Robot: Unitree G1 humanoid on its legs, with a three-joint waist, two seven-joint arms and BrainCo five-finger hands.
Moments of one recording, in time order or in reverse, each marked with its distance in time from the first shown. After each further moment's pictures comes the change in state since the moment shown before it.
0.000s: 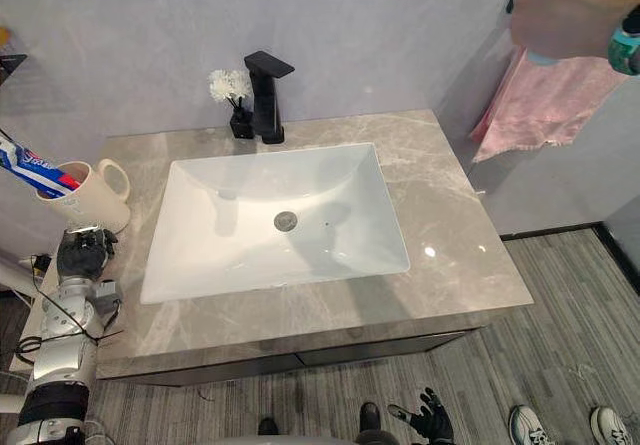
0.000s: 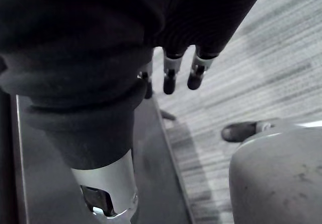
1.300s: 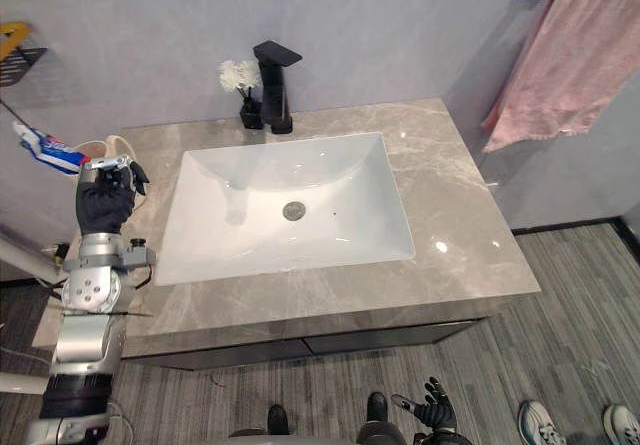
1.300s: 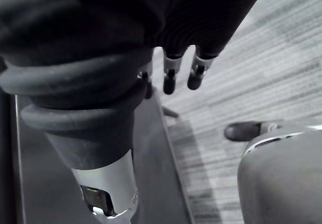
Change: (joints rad) left arm 0.053 -0.110 -0.119 -0.522 0.002 -0.071 0.039; right arm -0.041 -0.023 -0.005 0.025 0.005 -0.022 -0.017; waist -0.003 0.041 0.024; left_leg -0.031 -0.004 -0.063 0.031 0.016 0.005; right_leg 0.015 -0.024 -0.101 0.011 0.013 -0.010
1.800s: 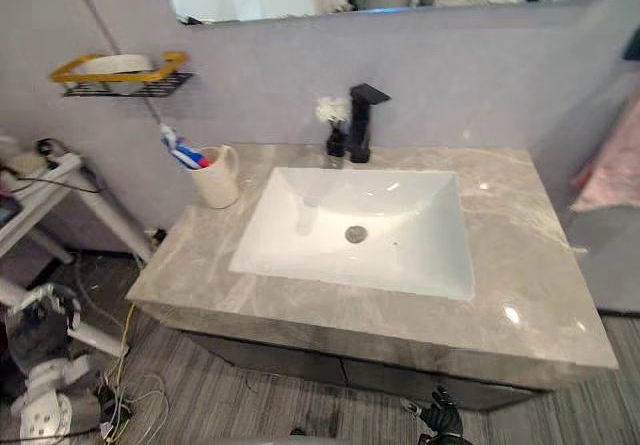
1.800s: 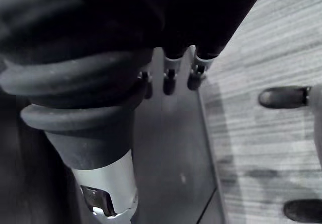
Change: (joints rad) left arm 0.461 -0.322 0.298 0.027 -0.240 -0.021 -0.047; right arm -0.033 0.016 -0.069 0.065 0.072 0.036 -0.010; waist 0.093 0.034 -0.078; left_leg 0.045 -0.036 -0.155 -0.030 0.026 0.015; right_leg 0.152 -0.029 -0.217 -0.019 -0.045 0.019
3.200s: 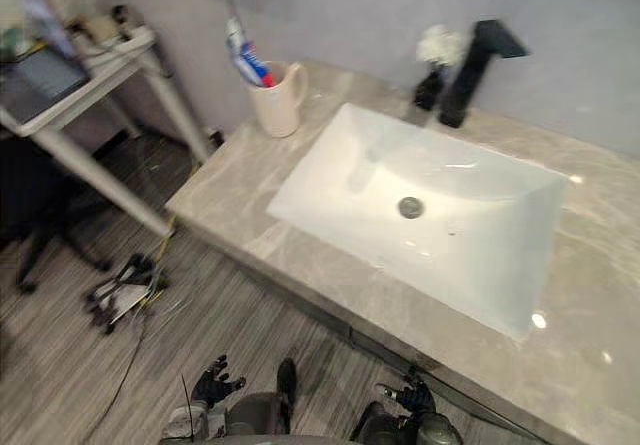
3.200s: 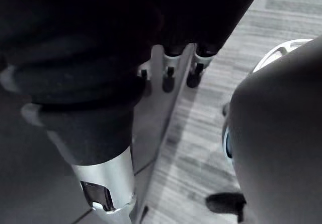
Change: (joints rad) left arm -0.276 0.035 -0.470 0.999 0.375 0.125 -0.065; right arm -0.143 -0.030 0.170 0.196 0.038 -0.042 0.001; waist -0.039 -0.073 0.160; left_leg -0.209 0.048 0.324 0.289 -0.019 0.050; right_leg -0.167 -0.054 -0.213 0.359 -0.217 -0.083
